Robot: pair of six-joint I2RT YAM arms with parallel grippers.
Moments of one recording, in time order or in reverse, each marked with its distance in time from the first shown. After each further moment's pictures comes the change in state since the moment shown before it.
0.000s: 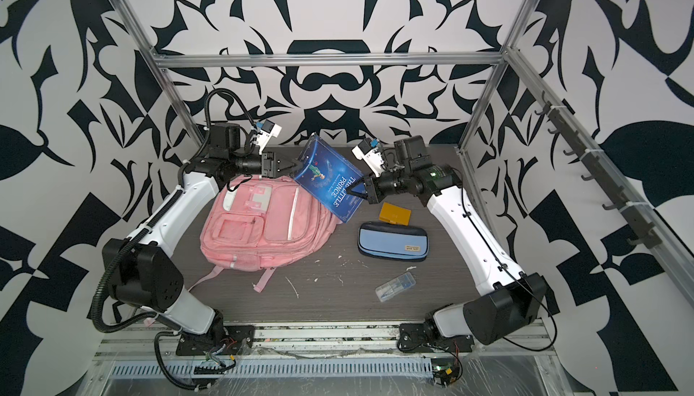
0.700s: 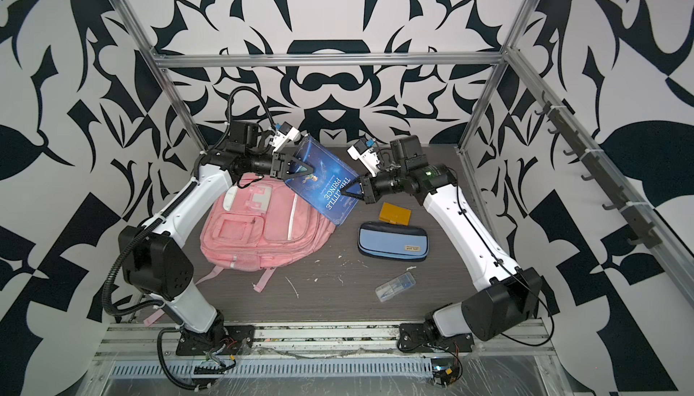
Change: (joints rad) left arm -0.083 0.091 0.119 -0.132 0.153 0.032; right arm 0.011 0.014 -0.003 0.036 -0.071 0.027
